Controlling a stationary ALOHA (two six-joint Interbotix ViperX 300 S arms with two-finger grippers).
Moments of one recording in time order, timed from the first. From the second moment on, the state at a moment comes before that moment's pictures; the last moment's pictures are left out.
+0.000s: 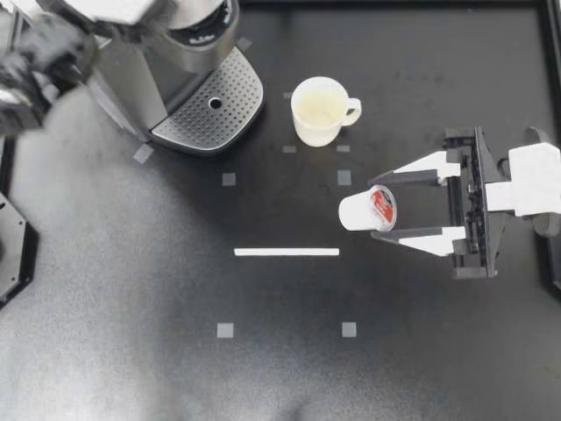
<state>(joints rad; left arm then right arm) 0.18 -0.33 0.45 1.50 1.09 -1.02 -0.03 -0.48 1.10 -0.09 -0.43 -0.08</state>
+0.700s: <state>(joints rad) 0.30 -0.49 0.56 1.50 0.92 -1.16 -0.03 -0.48 1.06 -0.09 -0.46 -0.09</state>
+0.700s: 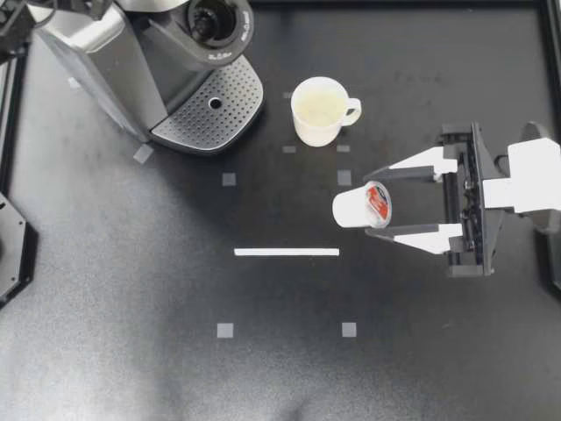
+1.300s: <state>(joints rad) 0.33 -0.73 0.66 1.60 0.56 -1.45 -0.27 -0.37 0.72 -0.09 -0.50 -0.22</state>
